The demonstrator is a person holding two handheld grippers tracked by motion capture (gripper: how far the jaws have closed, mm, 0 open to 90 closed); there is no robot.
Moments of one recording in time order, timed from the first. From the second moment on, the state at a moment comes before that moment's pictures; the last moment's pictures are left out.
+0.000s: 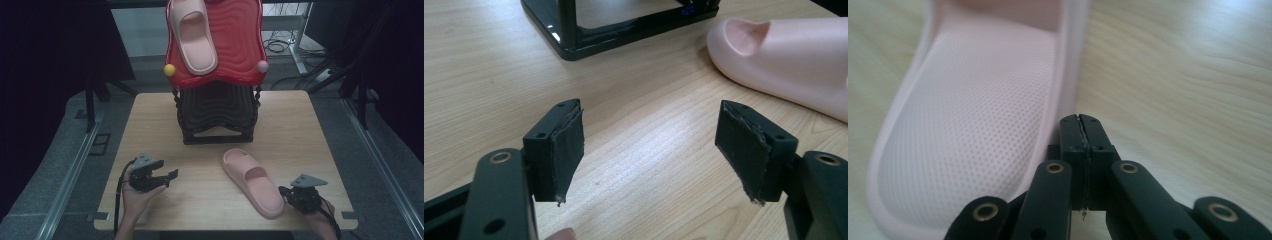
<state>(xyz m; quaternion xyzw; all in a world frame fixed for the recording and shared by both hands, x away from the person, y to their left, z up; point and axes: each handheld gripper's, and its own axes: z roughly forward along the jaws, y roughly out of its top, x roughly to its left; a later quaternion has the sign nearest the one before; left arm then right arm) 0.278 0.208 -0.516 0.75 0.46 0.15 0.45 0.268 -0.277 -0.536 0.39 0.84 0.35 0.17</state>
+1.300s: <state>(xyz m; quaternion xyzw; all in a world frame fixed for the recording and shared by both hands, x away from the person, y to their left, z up) 0.277 0.207 -0.517 0.76 0.45 0.14 0.45 0.259 -0.206 -0.527 0.31 0.86 0.39 0.15</state>
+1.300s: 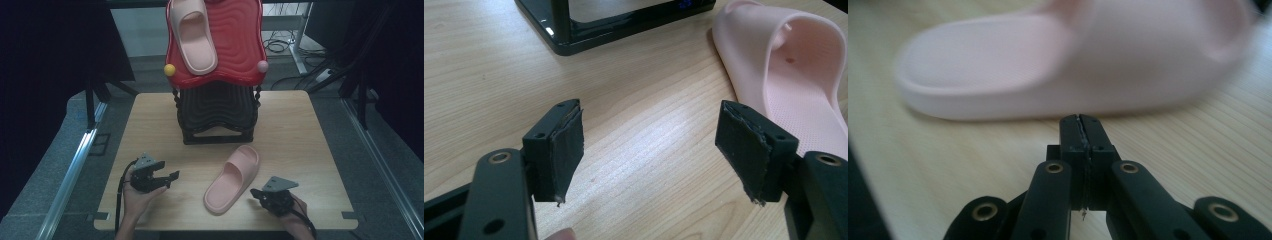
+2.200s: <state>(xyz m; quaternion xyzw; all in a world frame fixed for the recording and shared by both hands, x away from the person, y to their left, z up) 0.284 0.121 -0.515 0.78 0.41 0.12 0.45 0.287 -0.297 -0.530 0.47 0.77 0.40 0.19</state>
